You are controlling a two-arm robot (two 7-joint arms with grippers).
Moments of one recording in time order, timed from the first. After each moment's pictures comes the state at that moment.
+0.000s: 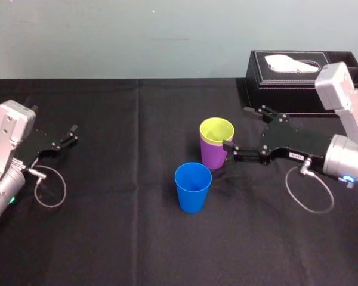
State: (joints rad) left arm -0.20 0.60 0.45 -1.41 -0.25 -0.12 0.03; right arm 0.29 0.70 -0.42 -1.61 0.48 0.08 0.63
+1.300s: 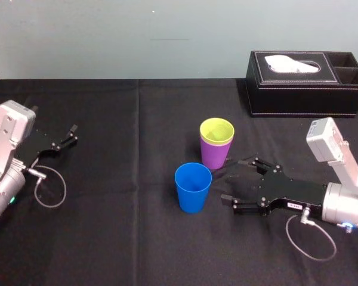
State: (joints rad) left arm -0.20 0.60 0.45 -1.41 -0.25 -0.12 0.03; right arm 0.18 0.74 -0.46 -1.59 0.49 0.04 0.69
